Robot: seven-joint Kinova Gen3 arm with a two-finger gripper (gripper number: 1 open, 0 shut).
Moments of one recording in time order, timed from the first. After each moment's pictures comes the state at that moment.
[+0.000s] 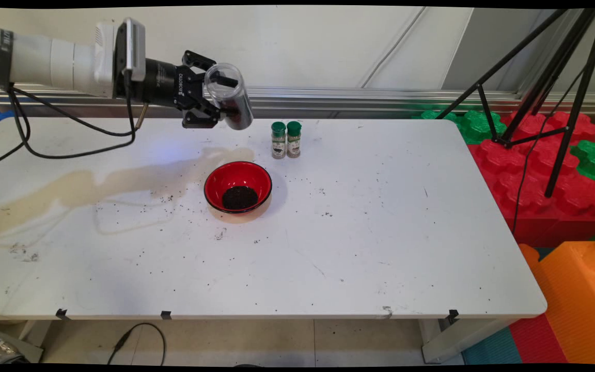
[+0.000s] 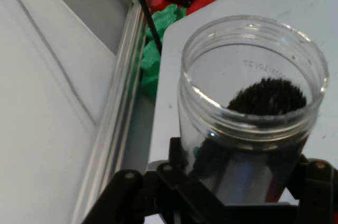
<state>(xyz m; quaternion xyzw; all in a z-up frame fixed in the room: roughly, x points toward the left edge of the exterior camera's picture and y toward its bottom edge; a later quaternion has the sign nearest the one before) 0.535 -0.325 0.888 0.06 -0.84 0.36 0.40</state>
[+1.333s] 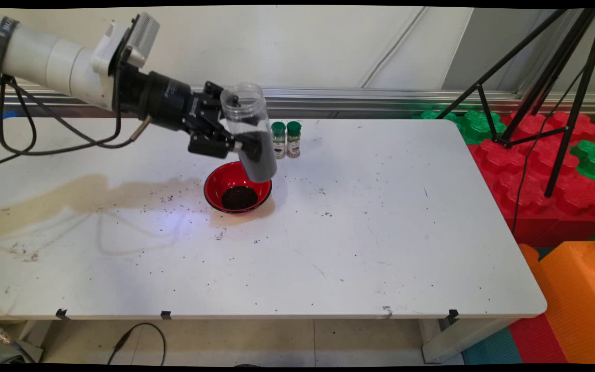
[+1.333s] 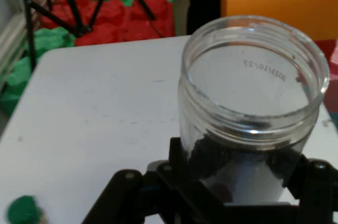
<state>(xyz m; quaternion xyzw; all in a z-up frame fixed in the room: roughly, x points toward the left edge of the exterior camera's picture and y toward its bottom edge) 0.482 -0.300 0.904 0.14 -0.84 0.16 0.50</state>
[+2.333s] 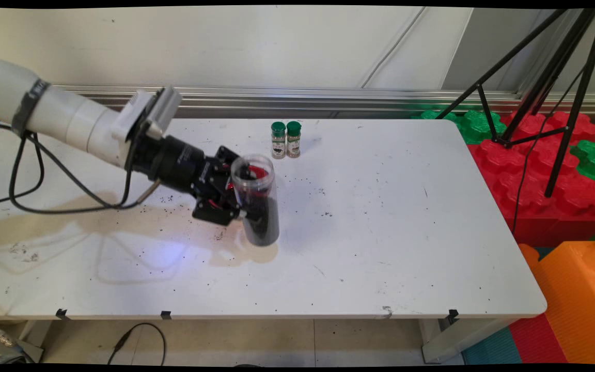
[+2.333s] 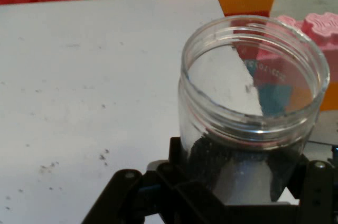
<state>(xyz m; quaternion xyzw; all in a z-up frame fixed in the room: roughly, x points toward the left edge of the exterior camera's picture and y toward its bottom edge) 0.445 -0.264 0.841 0.12 -0.86 0.08 0.49</state>
